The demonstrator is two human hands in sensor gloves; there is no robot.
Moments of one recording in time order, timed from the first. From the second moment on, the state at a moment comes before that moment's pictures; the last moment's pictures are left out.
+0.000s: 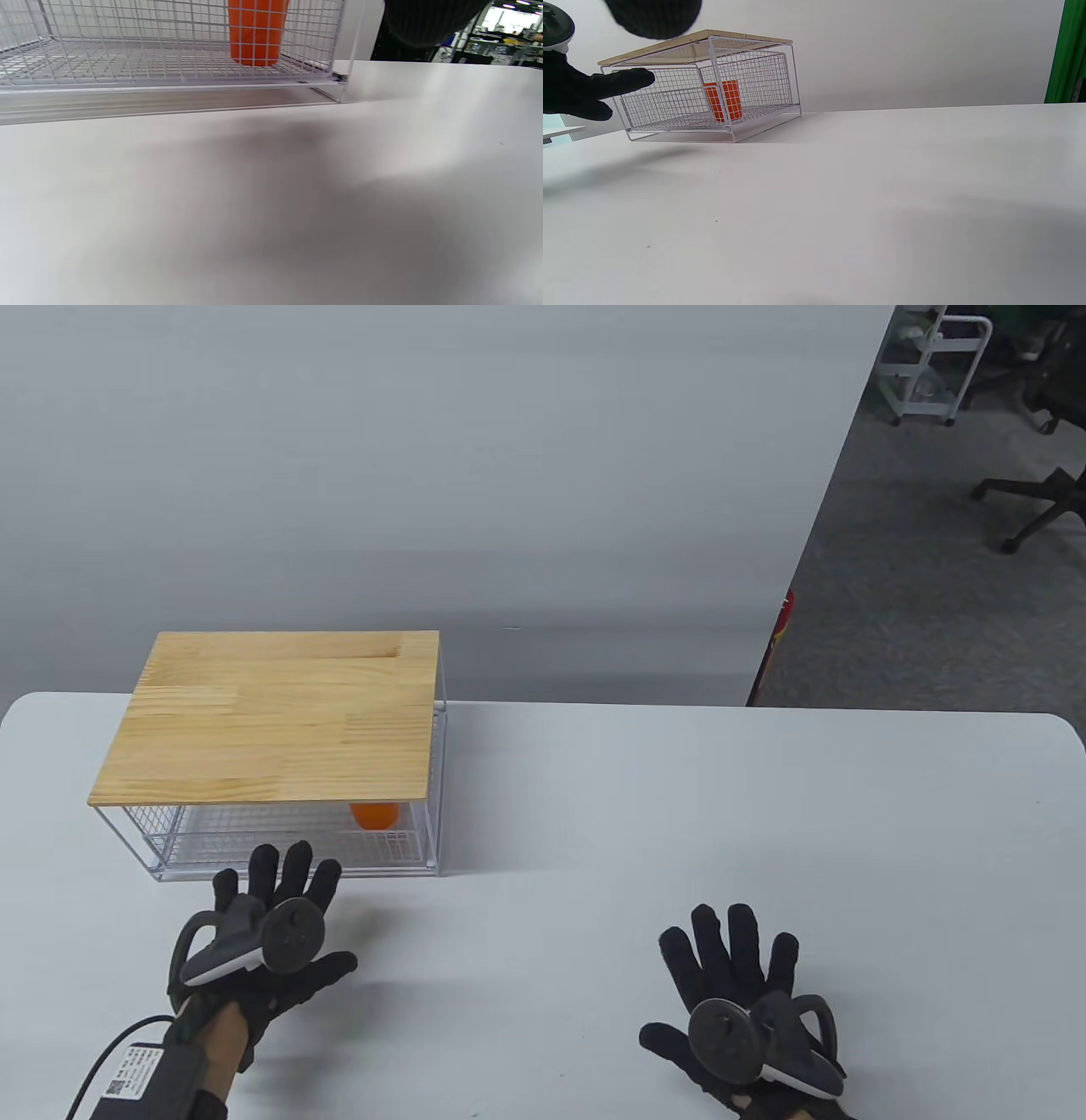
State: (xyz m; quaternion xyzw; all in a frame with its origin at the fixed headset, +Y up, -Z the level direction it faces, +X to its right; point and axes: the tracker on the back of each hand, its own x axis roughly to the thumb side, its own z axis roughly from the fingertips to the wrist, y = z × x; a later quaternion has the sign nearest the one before) left_hand -0.299 -0.749 -0.335 -0.14 -0.13 -0.01 0.98; right_hand 0.171 -0.723 -0.243 0.20 0.03 0.98 0.05
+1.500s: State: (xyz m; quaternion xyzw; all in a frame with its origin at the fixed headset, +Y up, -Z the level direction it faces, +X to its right) left_hand -0.317 -0.745 -0.420 0.01 -0.06 -0.08 1.00; right_hand 0.176 -0.730 -0.253 0.18 0.06 0.98 0.06
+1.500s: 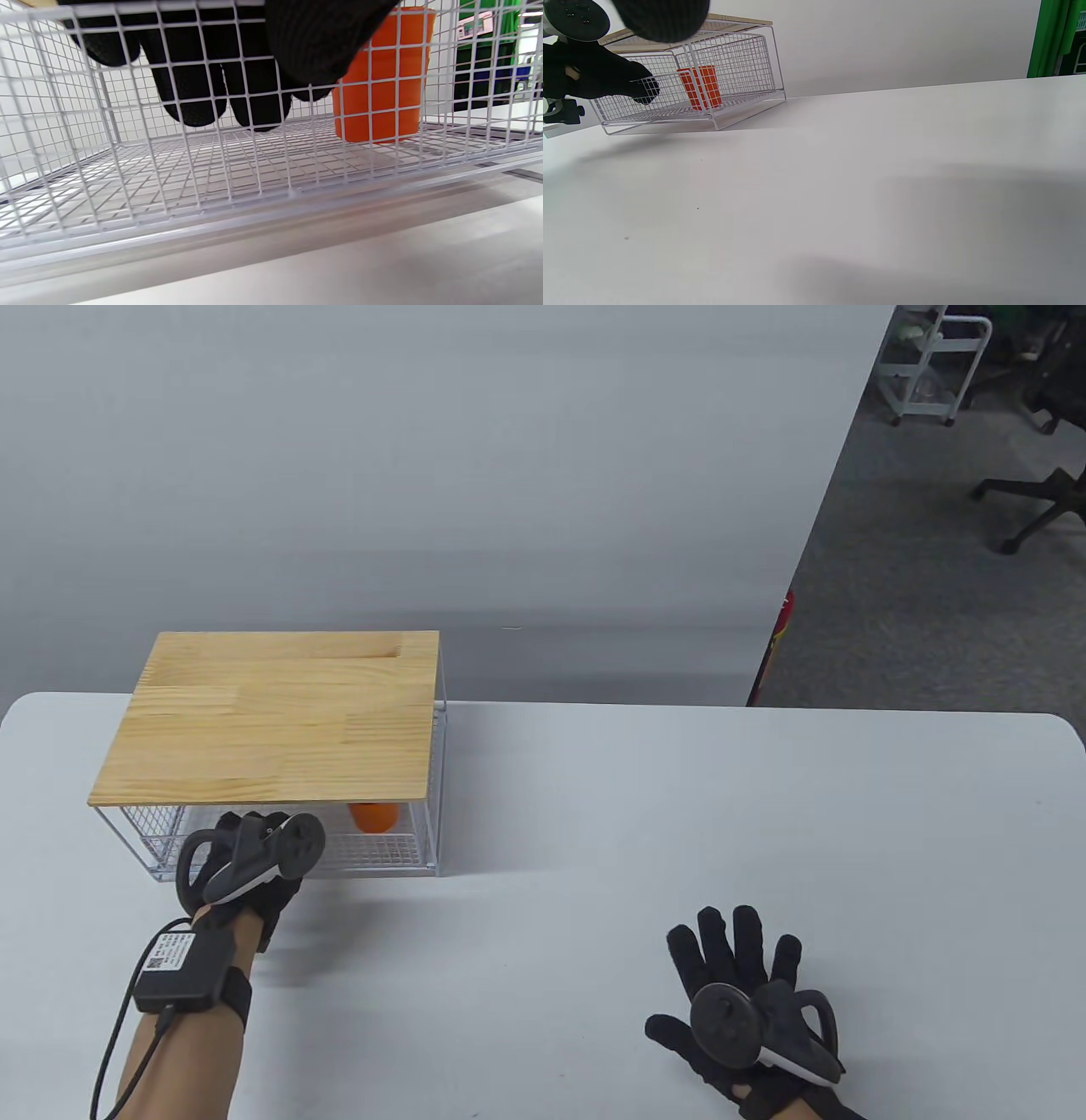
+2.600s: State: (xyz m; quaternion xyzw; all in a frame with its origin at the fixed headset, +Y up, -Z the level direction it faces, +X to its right) left_hand -0.321 -0.749 -0.381 0.08 -0.12 -0.09 0.99; right_hand 0.172 -0.733 -0.253 0.18 0.08 0.98 0.05
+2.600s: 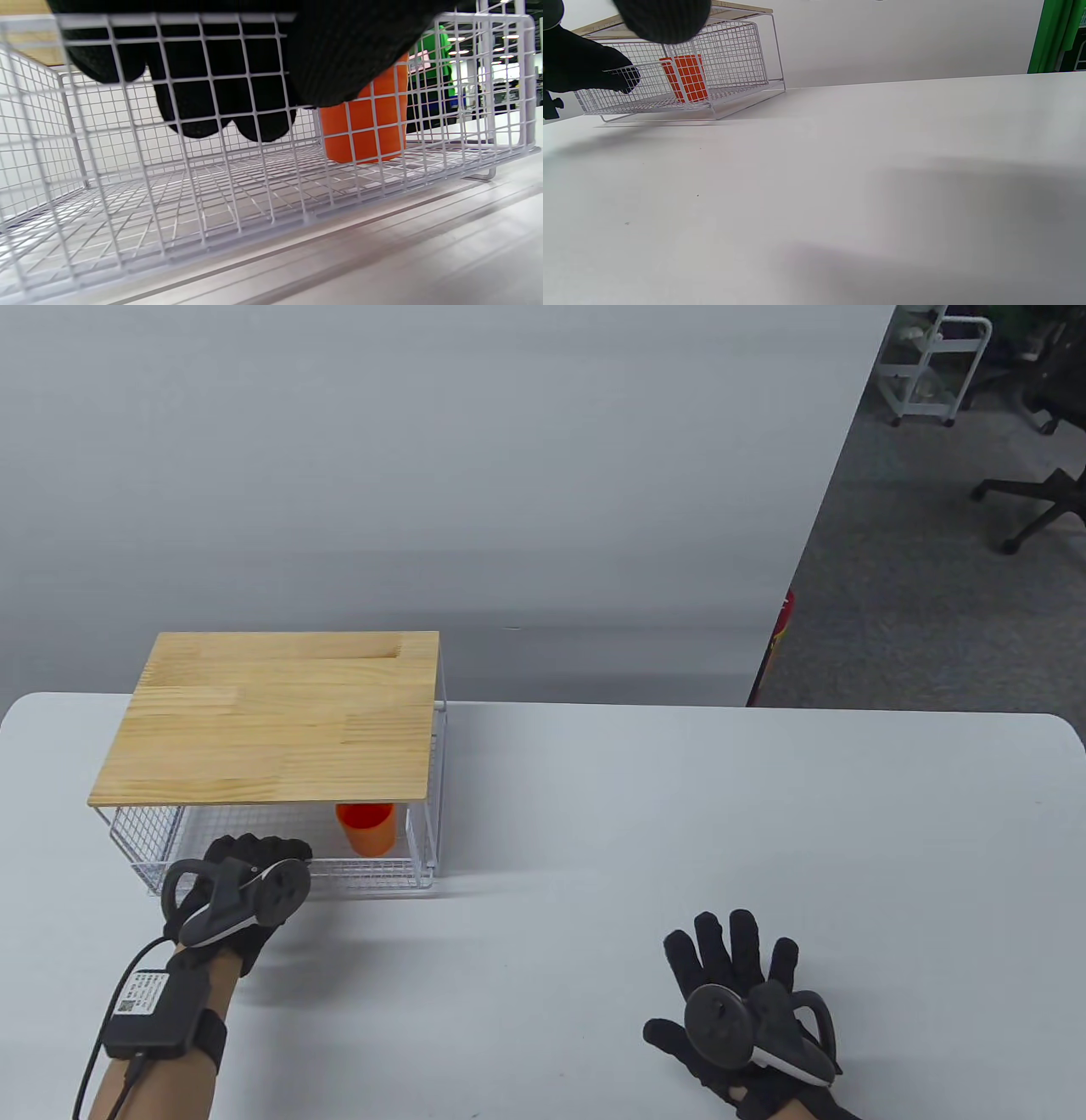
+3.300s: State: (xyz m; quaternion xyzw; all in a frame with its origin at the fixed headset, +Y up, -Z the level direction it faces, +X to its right) left_hand -0.321 -0.748 -0.362 0.10 -0.13 -0.09 0.98; right_hand 0.169 -0.734 -0.252 0.18 0.08 0.98 0.04
